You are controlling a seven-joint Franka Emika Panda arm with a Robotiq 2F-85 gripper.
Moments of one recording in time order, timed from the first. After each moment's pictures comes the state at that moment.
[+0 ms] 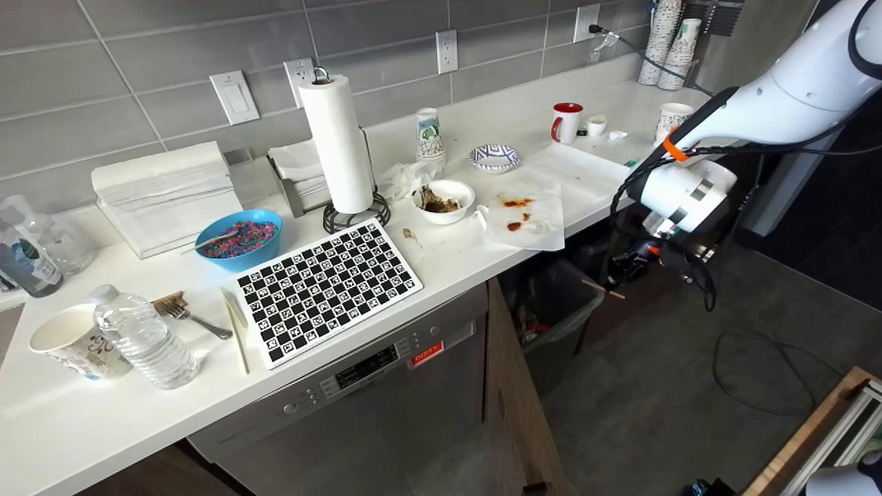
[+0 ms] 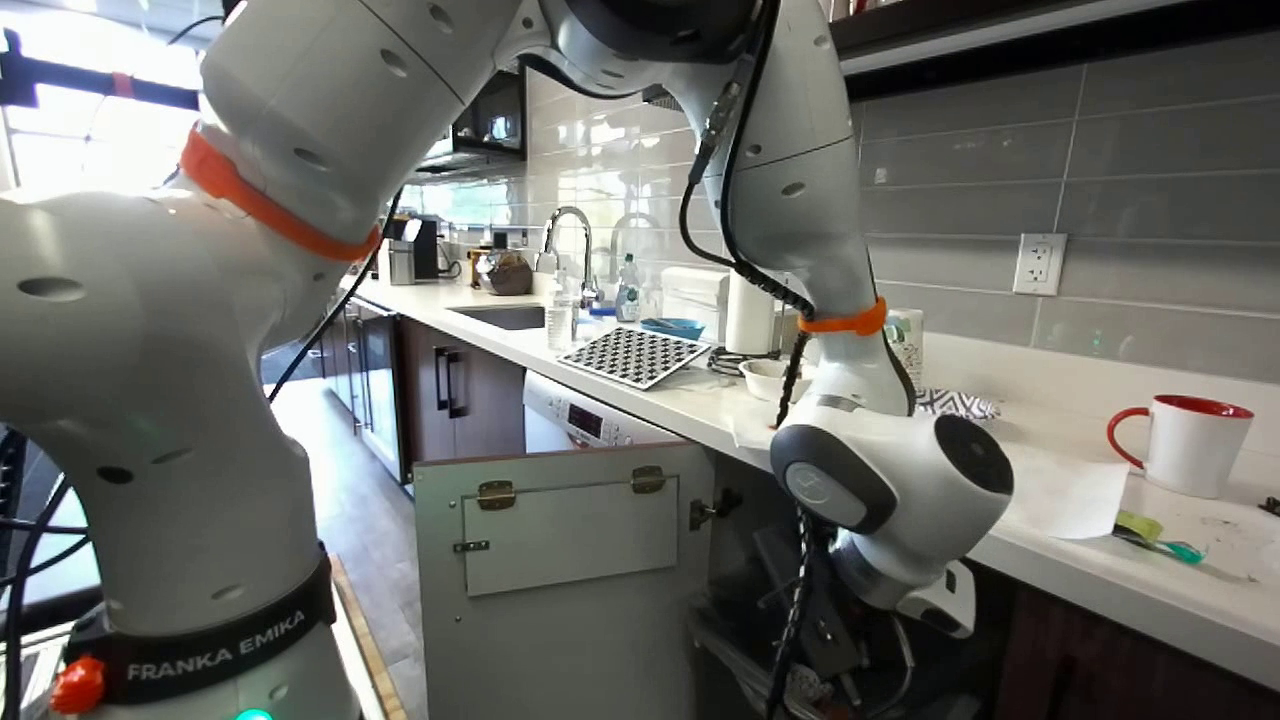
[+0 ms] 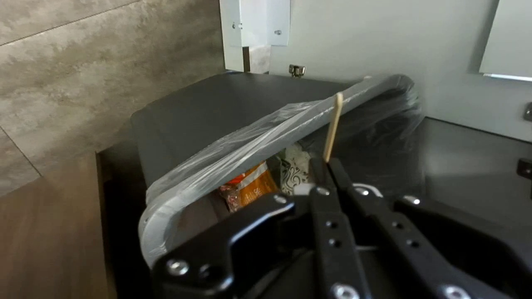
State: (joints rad) arm -0.50 0.67 0.09 -2.12 0.89 2.57 -0.93
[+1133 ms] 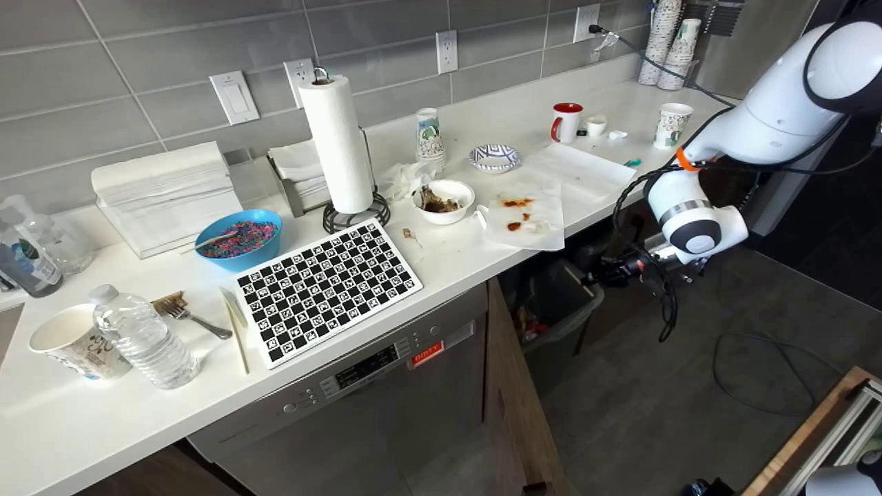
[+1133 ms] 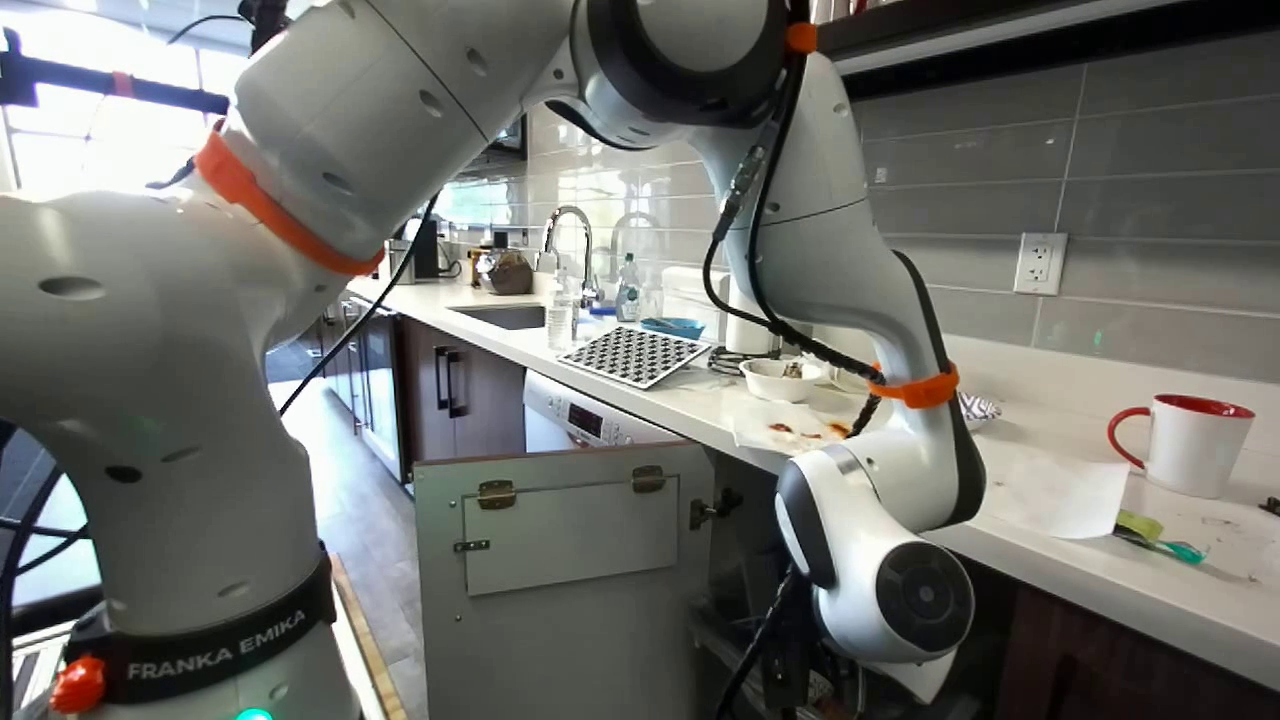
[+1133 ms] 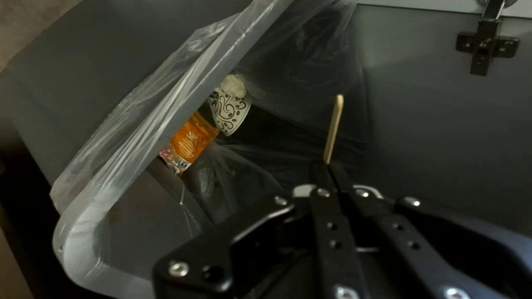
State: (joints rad) arm -0.44 0.80 0.02 -2.05 1.62 2.36 -1.35
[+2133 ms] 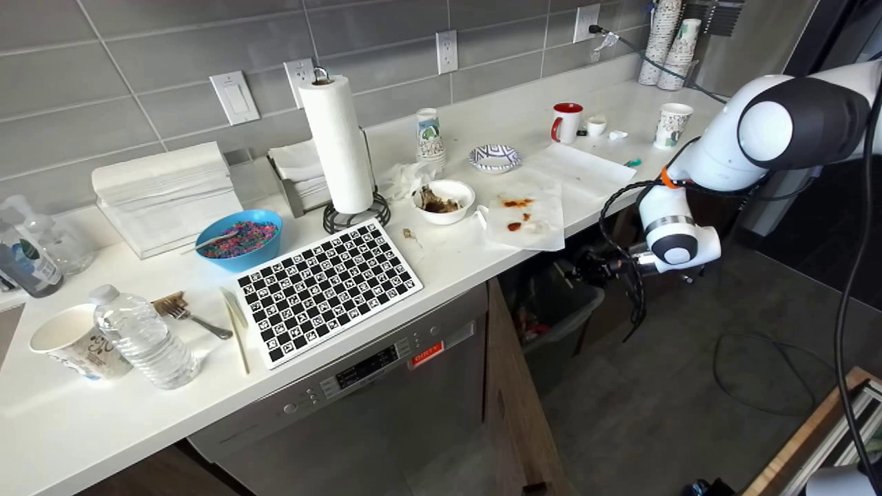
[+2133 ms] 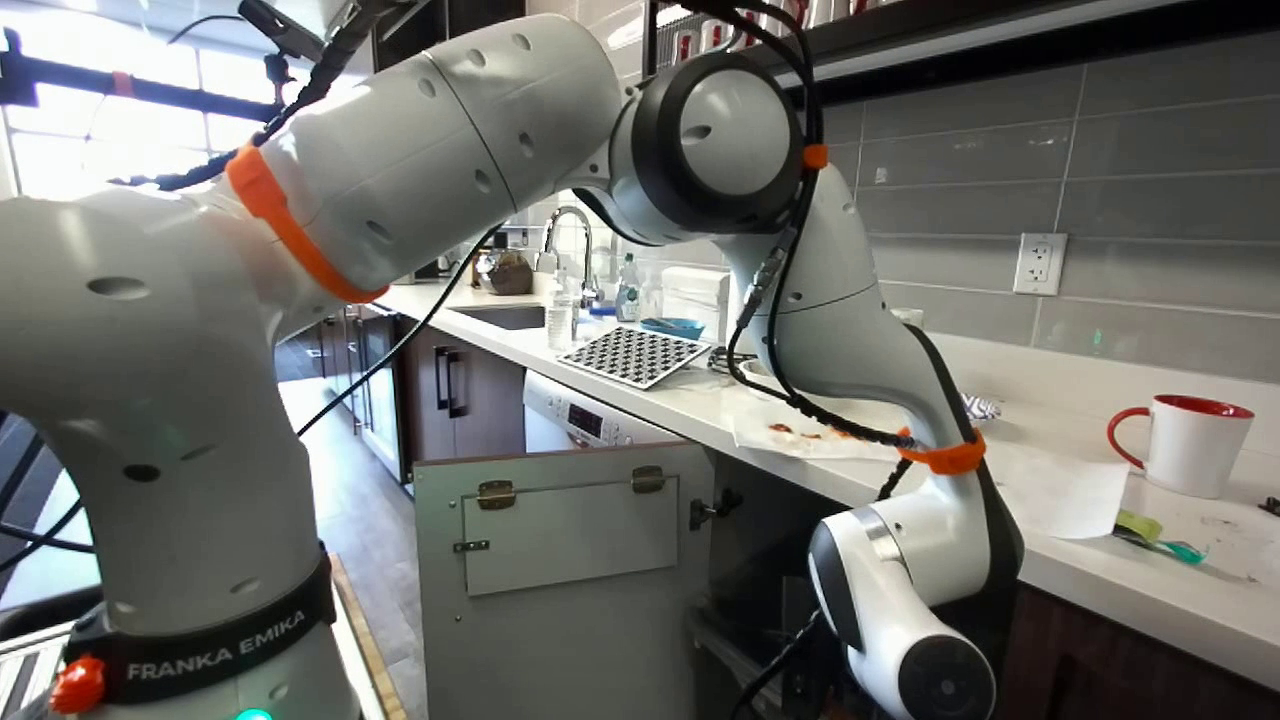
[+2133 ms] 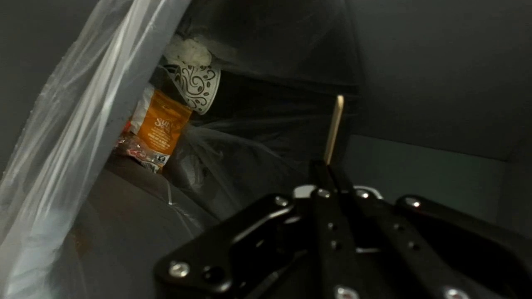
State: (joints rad) arm -0.34 1.02 -0.11 -1.79 1.82 2.16 -1.19
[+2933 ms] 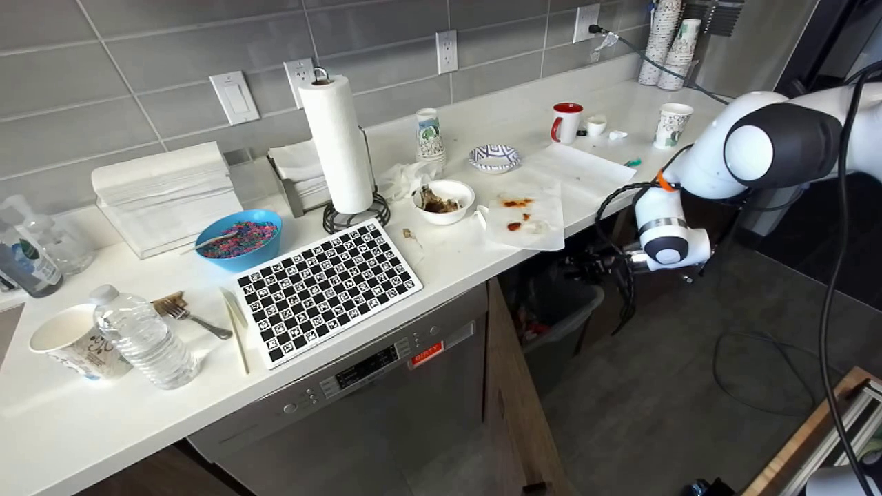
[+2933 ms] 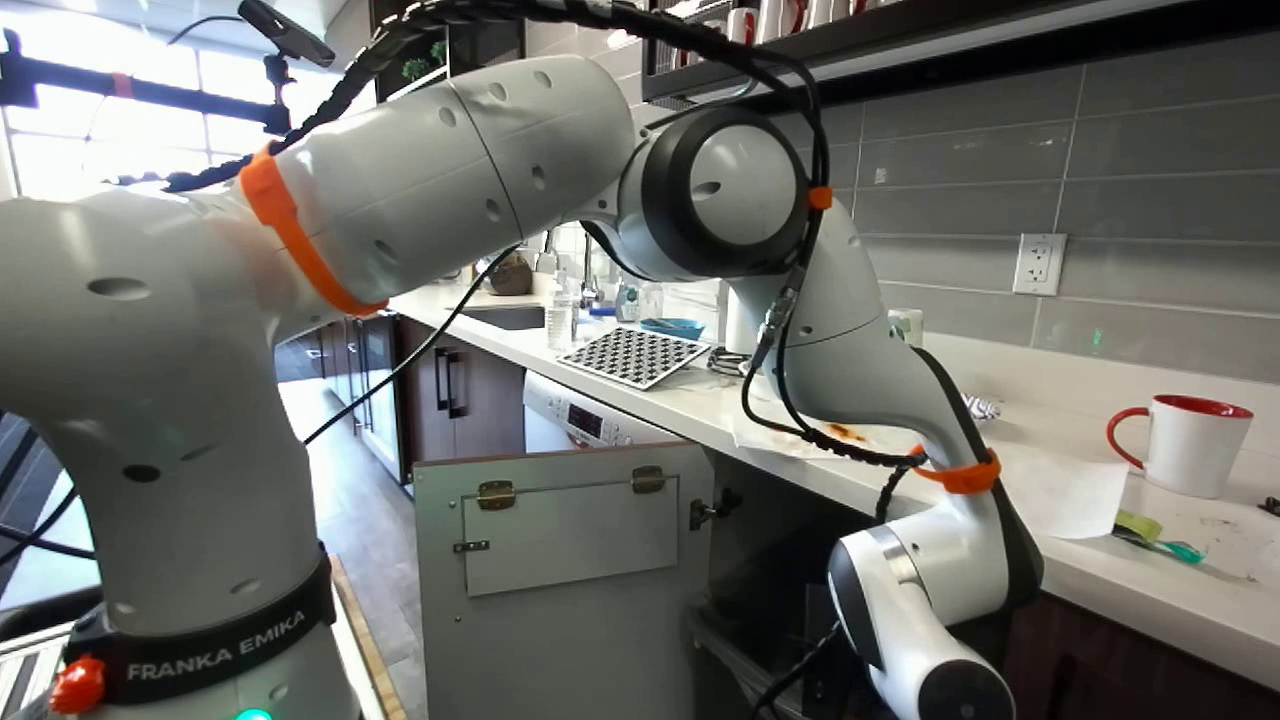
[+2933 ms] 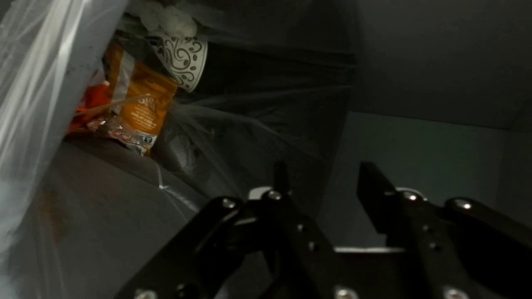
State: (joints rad) arm -0.34 1.12 -0.13 -1.66 1.86 2.13 -1.14
